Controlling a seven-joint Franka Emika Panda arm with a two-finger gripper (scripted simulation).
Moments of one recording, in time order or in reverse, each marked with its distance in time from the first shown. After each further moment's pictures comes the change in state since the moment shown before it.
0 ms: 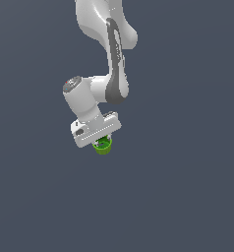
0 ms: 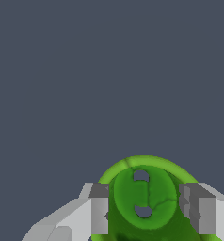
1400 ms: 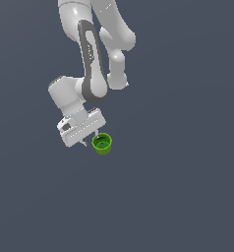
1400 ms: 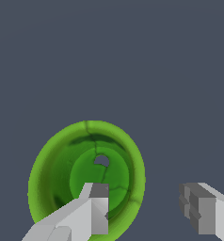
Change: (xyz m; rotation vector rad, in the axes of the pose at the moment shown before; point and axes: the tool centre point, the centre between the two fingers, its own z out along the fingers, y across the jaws) arm -0.032 0.050 -0.009 -0.021 0.219 -0.269
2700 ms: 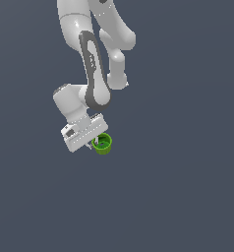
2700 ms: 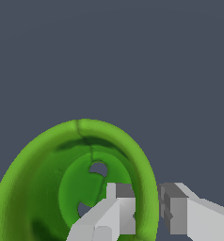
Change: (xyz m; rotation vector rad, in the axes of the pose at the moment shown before) arm -0.001 0.001 0.029 -0.003 0.006 -0.008
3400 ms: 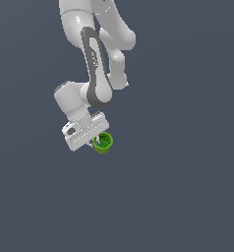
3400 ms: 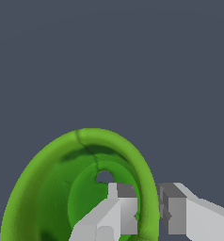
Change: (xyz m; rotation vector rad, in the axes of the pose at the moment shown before) arm 0.009 -0.006 -0.007 0.002 -0.001 0.001
